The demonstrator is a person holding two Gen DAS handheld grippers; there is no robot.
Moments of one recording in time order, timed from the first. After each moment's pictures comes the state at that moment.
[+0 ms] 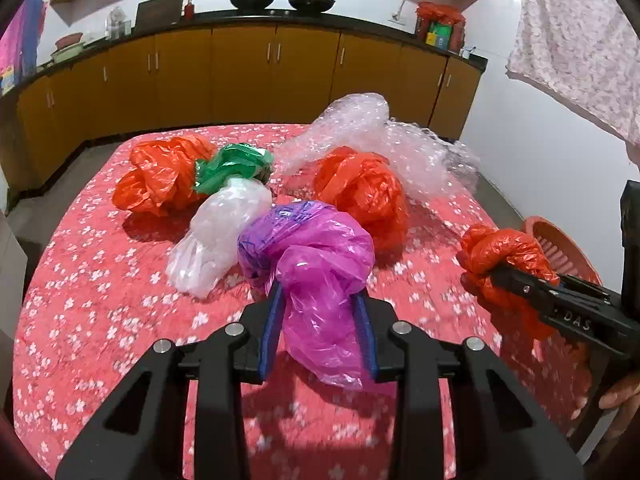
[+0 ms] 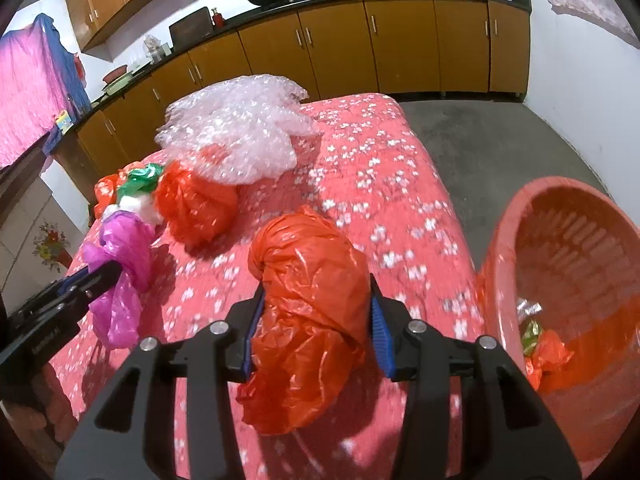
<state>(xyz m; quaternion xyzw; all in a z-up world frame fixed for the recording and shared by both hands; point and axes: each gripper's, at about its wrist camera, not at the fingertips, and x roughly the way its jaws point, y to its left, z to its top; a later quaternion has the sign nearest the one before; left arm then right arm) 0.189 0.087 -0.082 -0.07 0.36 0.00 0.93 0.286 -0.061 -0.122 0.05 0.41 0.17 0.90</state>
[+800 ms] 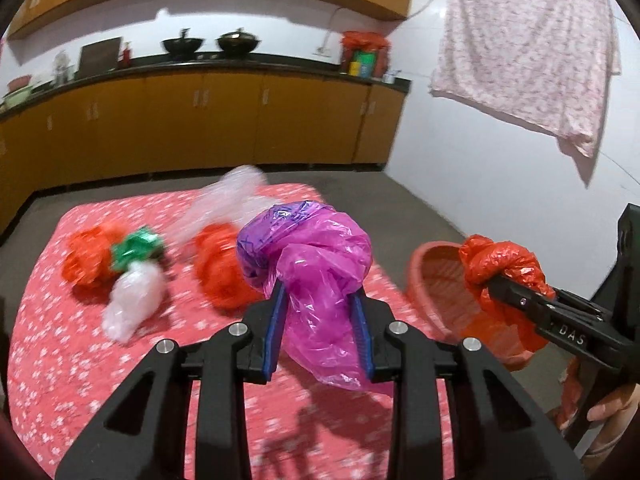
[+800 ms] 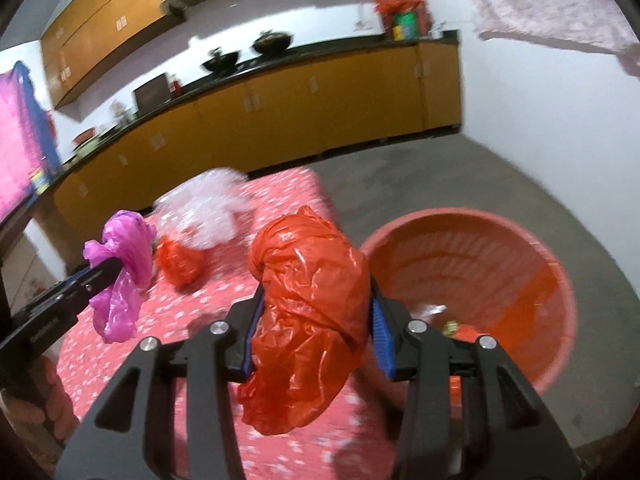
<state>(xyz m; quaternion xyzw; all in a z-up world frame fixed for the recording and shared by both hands) 0.183 0.004 -0.017 -0.05 0.29 -0.12 0.95 0.199 -0.164 -0.043 0.09 0.31 0.06 0.94</state>
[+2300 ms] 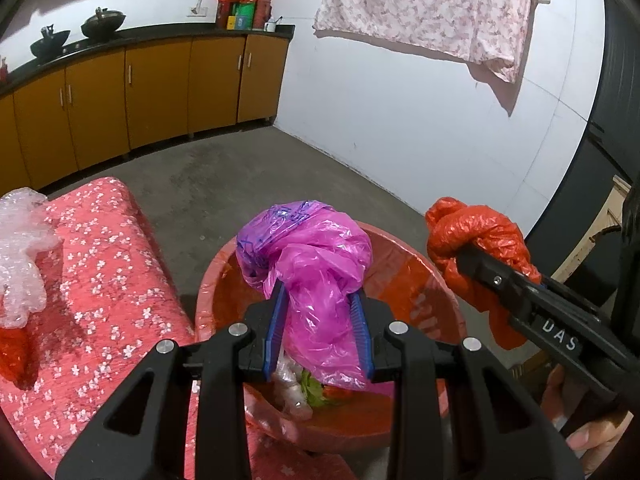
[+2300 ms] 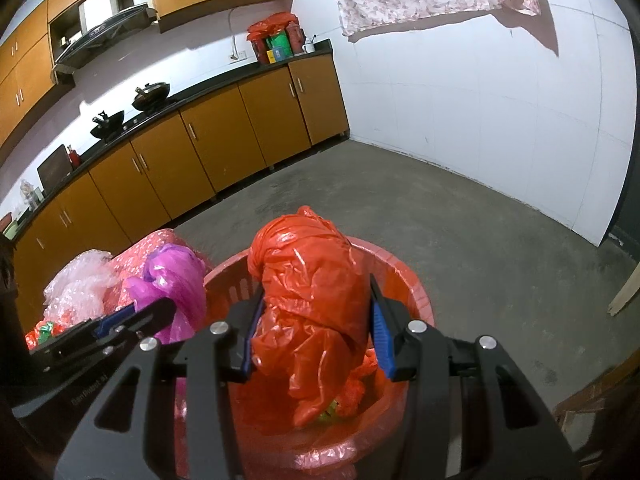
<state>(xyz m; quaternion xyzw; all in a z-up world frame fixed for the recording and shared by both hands) 0.250 -0.191 -0.049 0.00 0.34 -0.30 0.89 0.209 -0.298 -0.071 0.17 0.28 -0.12 0.94</state>
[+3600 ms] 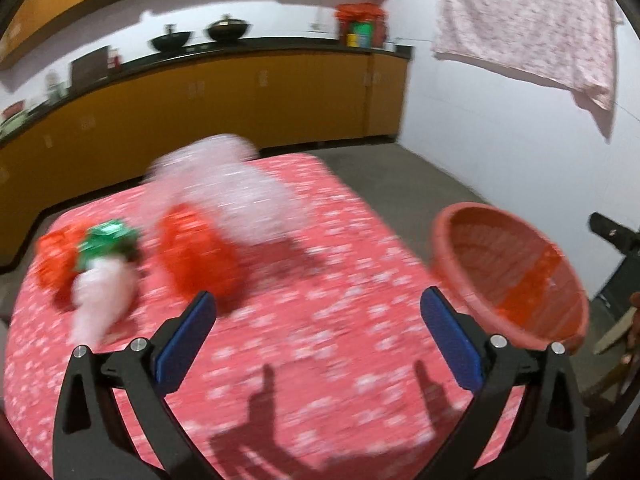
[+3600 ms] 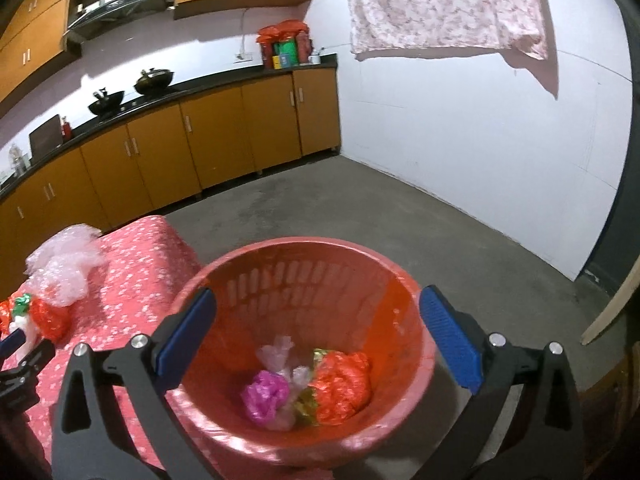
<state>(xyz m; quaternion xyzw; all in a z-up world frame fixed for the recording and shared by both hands) 0.202 -0.013 -0.063 0.01 0.32 -0.07 0.94 0.206 -0.242 -0.063 0.10 0.27 -0.15 0.95</state>
